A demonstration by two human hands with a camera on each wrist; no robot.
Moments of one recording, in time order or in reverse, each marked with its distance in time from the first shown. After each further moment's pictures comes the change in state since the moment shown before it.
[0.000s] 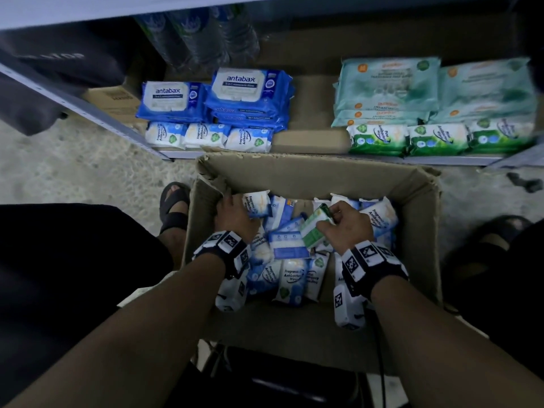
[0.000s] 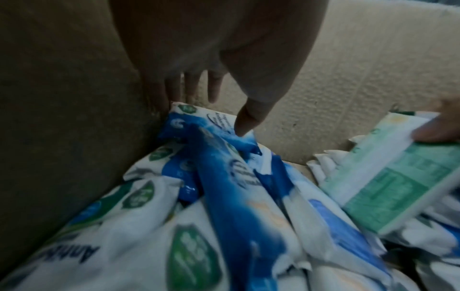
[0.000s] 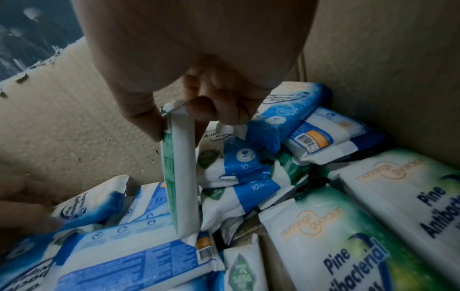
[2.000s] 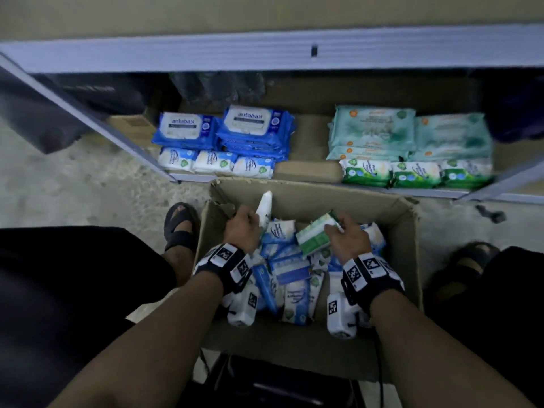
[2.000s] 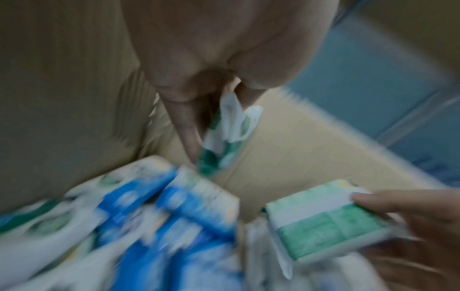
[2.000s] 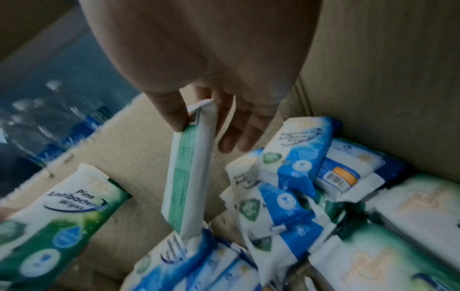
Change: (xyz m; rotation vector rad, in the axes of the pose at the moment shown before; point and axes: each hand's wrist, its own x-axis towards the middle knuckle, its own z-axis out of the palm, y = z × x) left_hand -0.029 0.028 -0.053 -0.392 -0.007 0.040; right_hand -0.014 -0.031 -0.028 0.061 0.023 0.064
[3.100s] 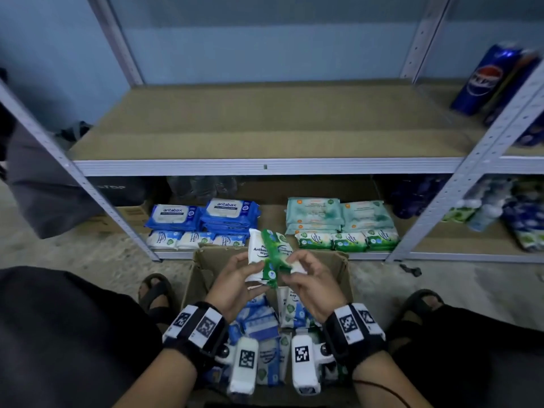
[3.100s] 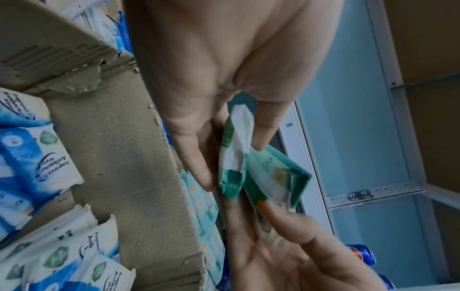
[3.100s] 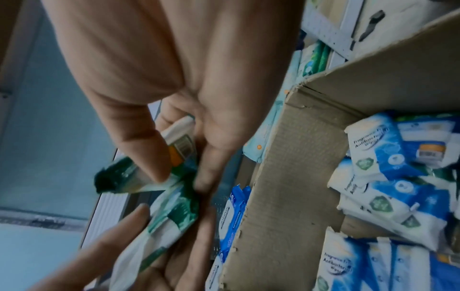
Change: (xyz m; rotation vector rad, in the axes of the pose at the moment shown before) left_hand -0.141 0.090 -0.055 -1.138 -0.331 0.030; right_hand -0.139 -0.049 -0.067 1.101 -0.328 -0.419
